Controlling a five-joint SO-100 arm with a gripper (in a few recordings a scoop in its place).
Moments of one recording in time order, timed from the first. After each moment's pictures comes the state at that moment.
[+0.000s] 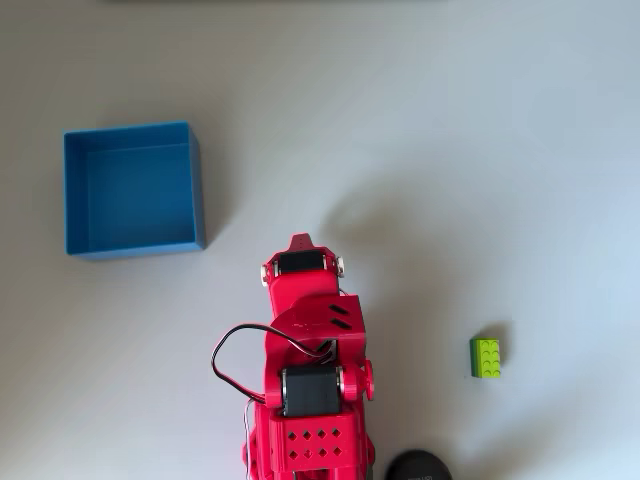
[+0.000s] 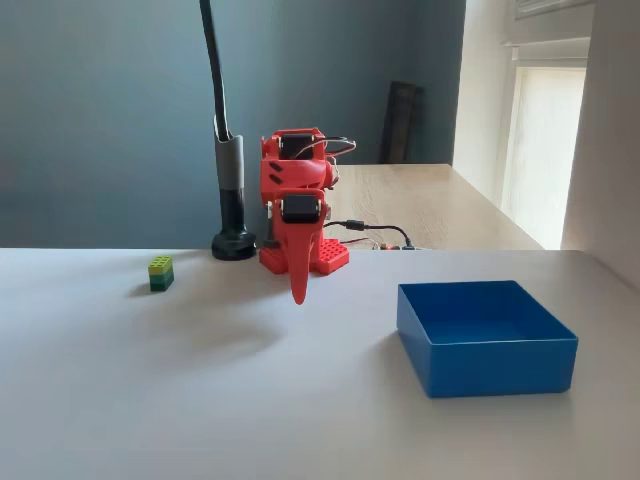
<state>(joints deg) 0.4 185.6 178.8 47.8 -2.2</state>
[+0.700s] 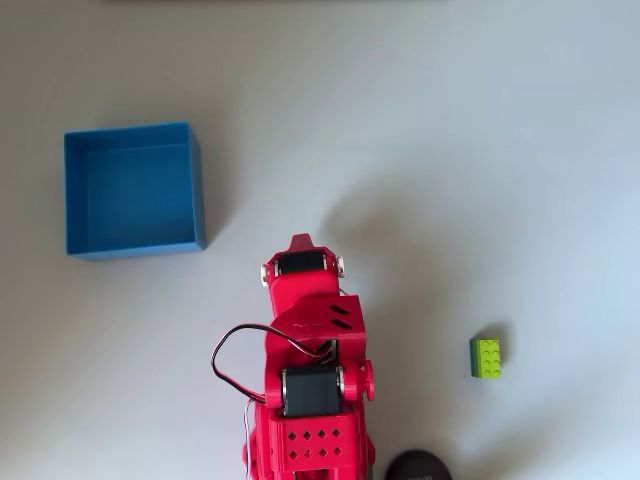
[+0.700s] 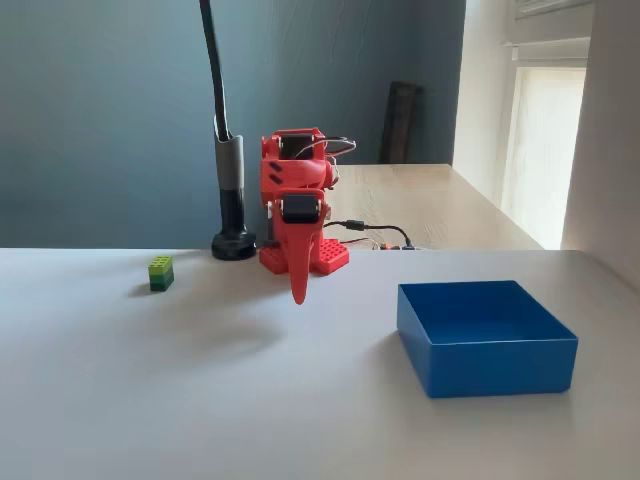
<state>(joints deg) 0.4 185.6 178.8 47.8 -2.1</state>
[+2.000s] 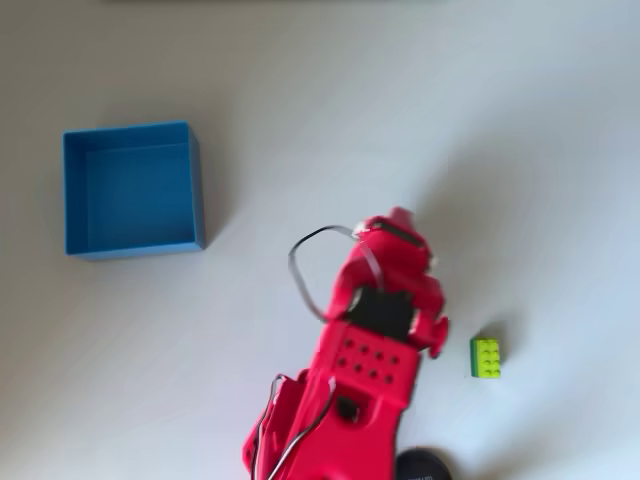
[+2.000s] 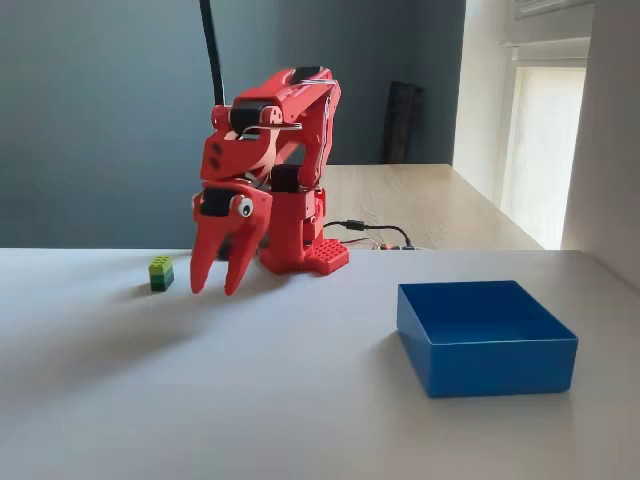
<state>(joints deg) 28.1 134.0 146.1 47.0 8.8</state>
